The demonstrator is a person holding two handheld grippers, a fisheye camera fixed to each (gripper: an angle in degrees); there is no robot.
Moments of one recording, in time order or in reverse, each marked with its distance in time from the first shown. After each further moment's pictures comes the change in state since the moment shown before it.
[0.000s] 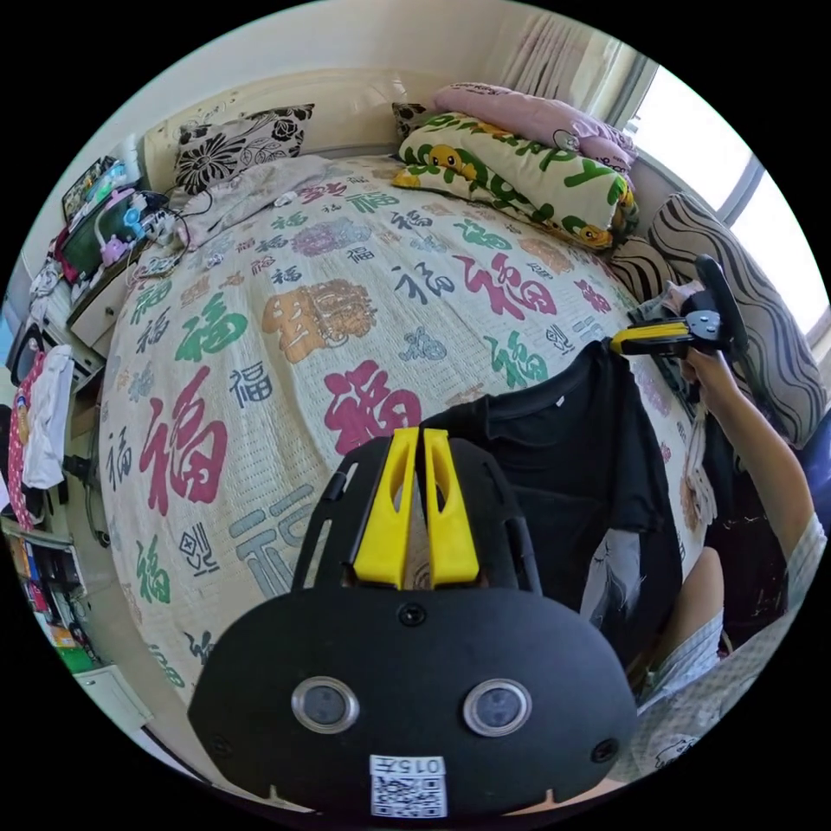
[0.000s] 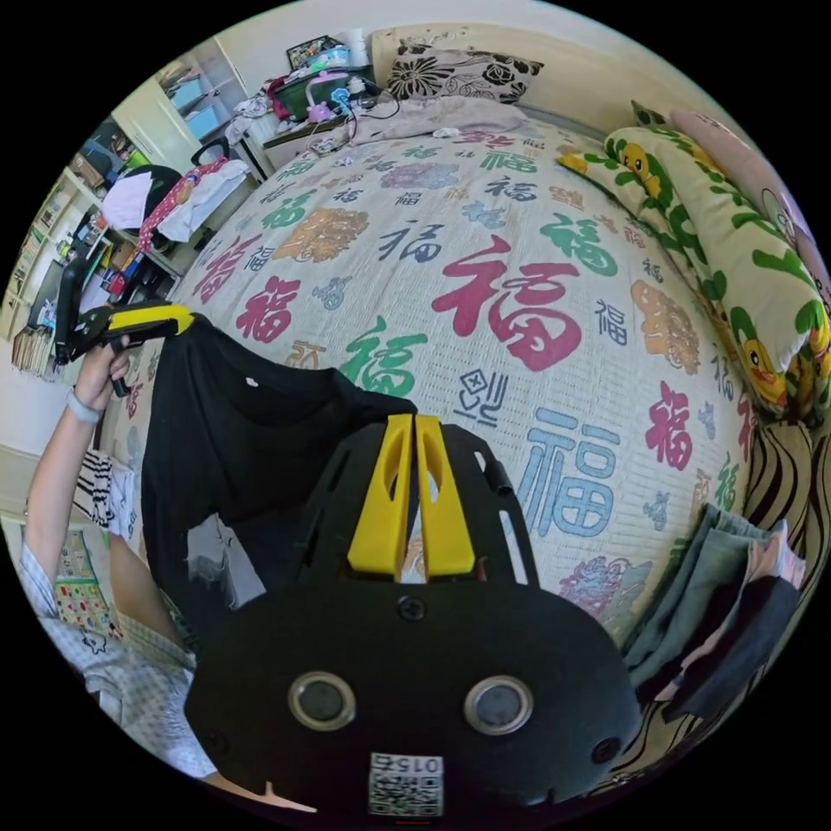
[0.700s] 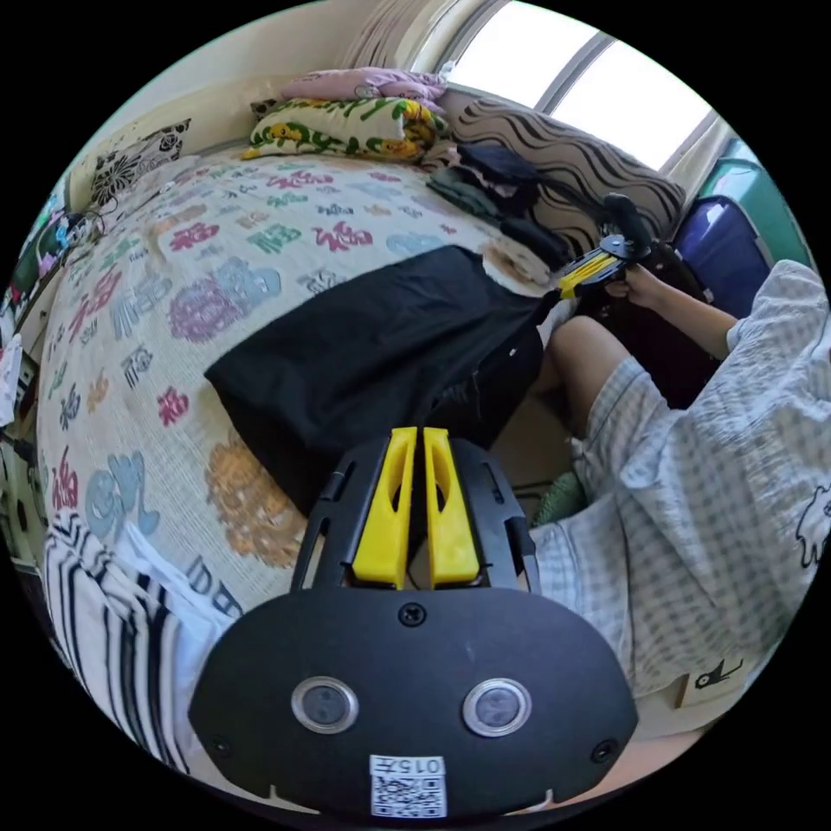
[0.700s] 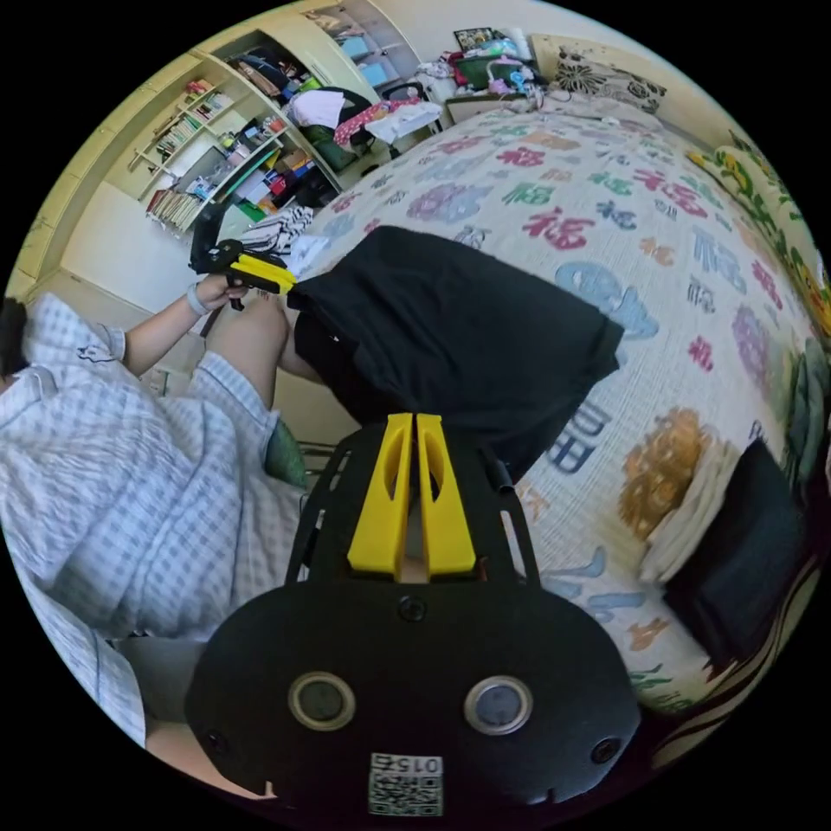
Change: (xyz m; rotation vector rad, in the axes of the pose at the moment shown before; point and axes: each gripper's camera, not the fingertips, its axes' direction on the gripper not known) left arm 0.271 0.409 -0.126 -0.113 0.234 0.249; right arm -0.100 0.444 0.008 -0.055 -0.327 -0.283
